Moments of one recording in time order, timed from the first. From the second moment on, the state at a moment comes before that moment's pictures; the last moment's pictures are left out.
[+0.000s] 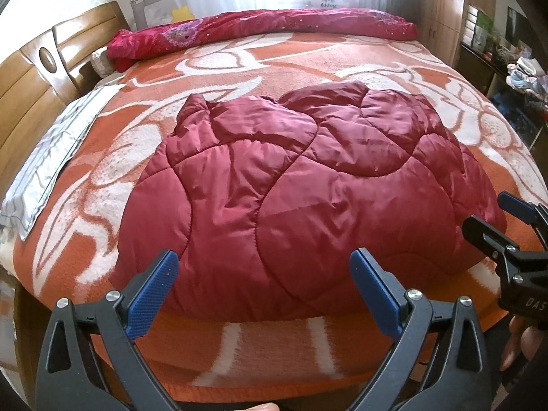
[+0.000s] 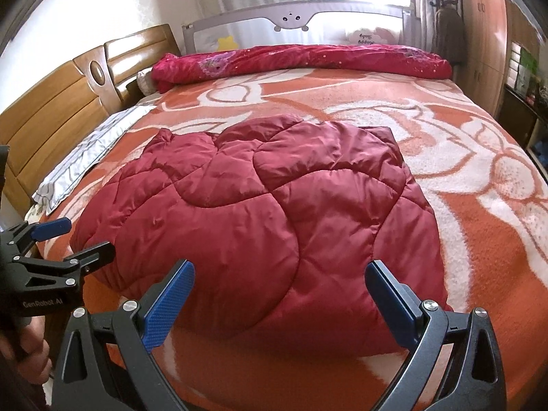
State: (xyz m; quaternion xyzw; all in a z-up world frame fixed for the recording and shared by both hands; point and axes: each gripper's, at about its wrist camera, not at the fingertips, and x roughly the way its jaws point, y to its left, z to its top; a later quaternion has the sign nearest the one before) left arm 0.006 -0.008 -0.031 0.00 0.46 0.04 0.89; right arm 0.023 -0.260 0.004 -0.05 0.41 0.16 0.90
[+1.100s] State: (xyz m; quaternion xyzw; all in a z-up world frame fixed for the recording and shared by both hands) left arm 0.007 -0.006 -0.028 -0.01 0.46 0.04 0.89; right arm 0.022 -0.254 0.008 -0.05 0.41 0.16 0.90
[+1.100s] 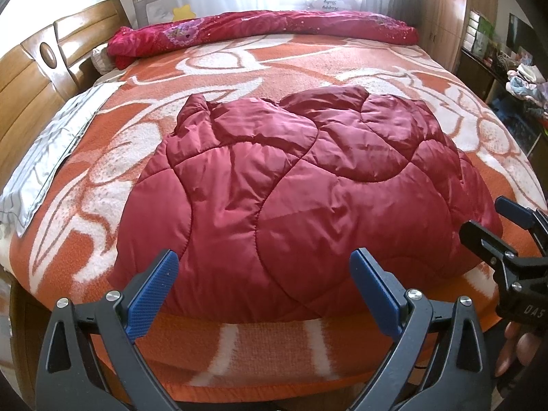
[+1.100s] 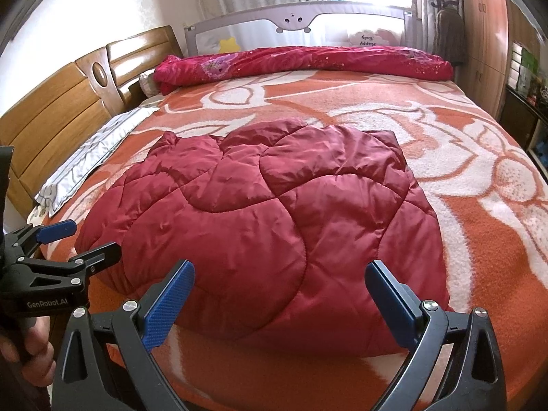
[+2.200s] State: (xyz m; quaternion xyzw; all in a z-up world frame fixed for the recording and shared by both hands) left arm 0.007 -0.007 -0.025 -0.01 0.46 0.04 0.89; right arm 0.023 -0.253 0.003 -0.05 0.42 0.16 0.89
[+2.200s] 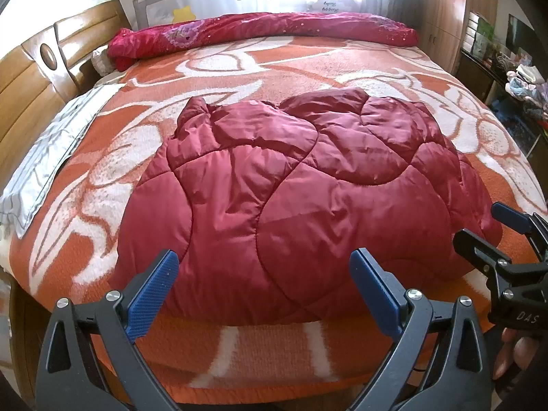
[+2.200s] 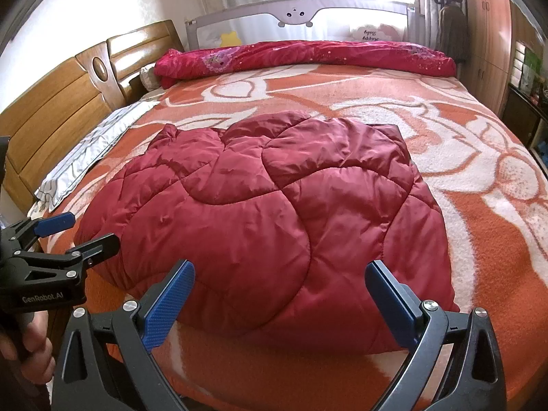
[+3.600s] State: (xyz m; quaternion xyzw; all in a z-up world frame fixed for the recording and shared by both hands) left arm 0.007 -0.009 -0.020 -0.01 0.45 0.05 0.89; right arm 0.024 -0.255 0.009 -0.04 0.41 0.17 0.89
